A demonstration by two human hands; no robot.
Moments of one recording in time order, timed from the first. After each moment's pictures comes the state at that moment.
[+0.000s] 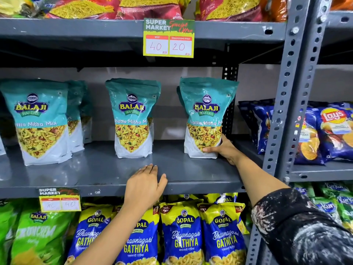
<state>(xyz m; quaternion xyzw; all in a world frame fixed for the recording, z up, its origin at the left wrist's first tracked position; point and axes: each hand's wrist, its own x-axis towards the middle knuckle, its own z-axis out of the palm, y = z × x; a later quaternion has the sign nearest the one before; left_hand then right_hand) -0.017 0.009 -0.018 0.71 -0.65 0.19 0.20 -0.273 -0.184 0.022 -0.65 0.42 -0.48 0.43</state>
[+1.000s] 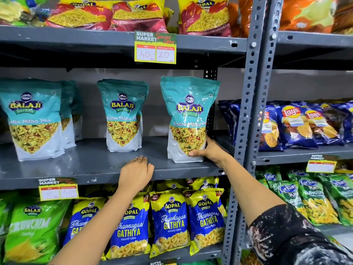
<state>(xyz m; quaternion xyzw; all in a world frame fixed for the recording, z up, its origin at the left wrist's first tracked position) -0.019 0.018 -0.012 0.70 -0.66 0.18 0.20 -0.280 -0.084 0.021 -0.67 0.42 -0.44 0.42</state>
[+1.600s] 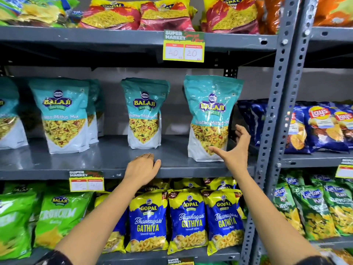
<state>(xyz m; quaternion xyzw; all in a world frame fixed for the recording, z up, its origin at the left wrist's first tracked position) 0.039 0.014 -0.009 0.70 -0.68 0.13 0.17 -0.251 -0.033 0.007 -0.62 0.37 -0.68 0.10</state>
